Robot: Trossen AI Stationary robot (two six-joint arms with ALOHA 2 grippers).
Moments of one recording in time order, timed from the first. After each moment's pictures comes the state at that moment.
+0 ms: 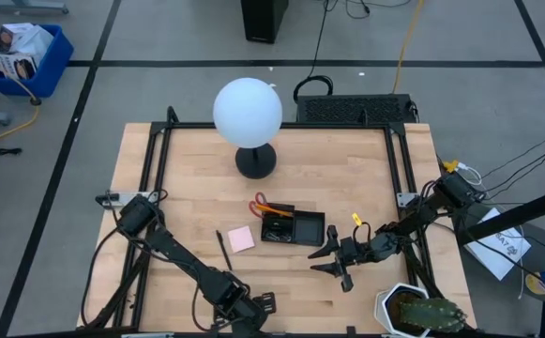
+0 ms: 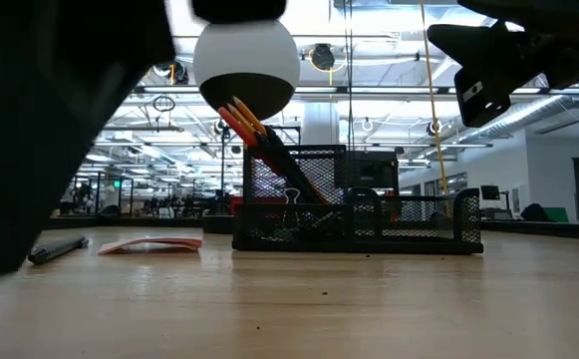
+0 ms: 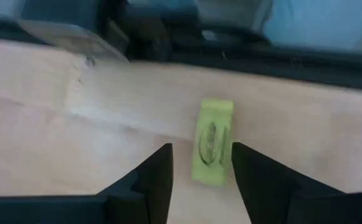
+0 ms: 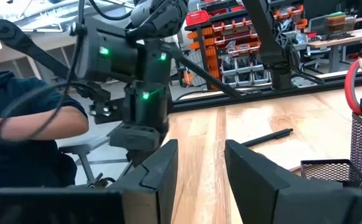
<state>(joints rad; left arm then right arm) -0.66 2.14 1.55 -0.54 0.08 0.76 0.64 1.74 0.35 1.43 0.44 0.22</state>
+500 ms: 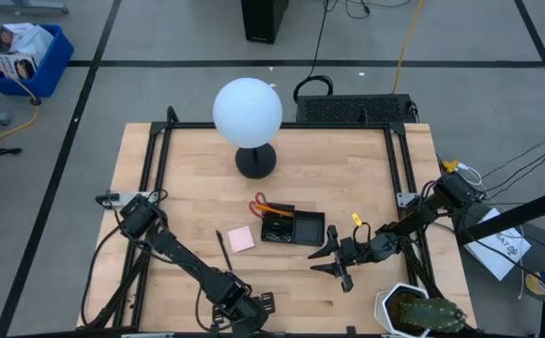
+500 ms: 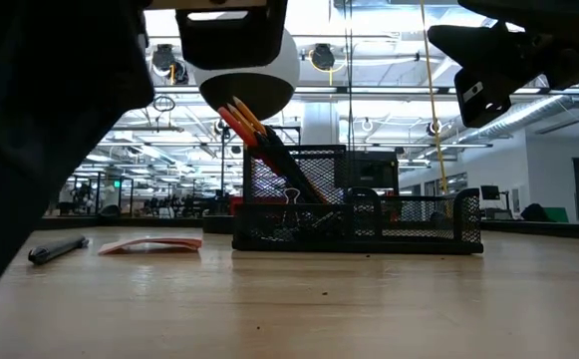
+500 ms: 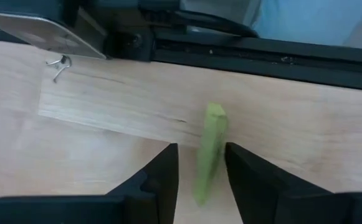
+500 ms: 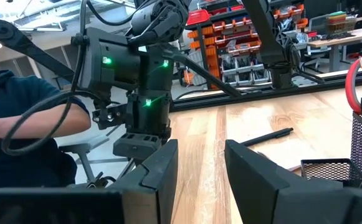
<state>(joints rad) -0.65 2.17 1.55 -0.56 0.13 0.76 0.64 1.74 0.35 1.43 0.44 0.22</state>
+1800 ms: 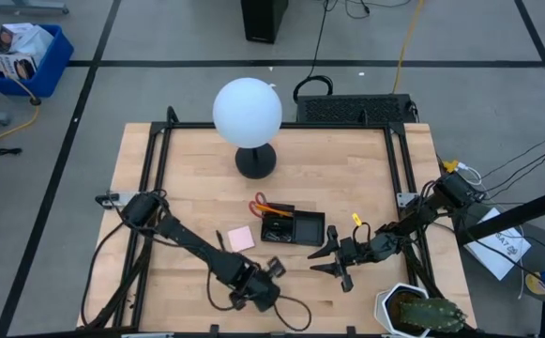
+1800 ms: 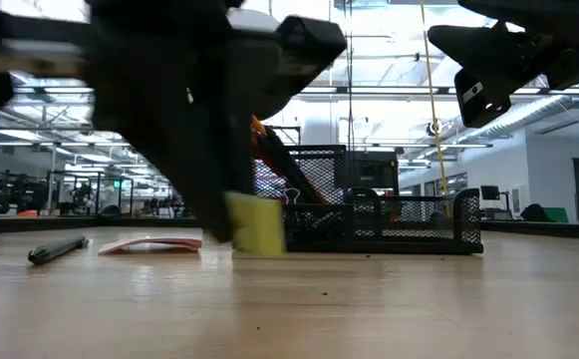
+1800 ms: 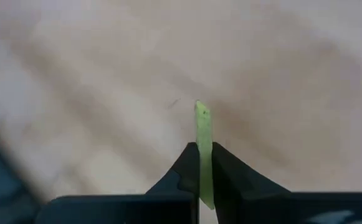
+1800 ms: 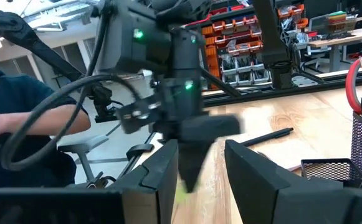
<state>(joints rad) -0.52 2.12 1.54 -0.59 -0.10 0.46 0.64 1.74 0.35 1.43 0.44 0.22</state>
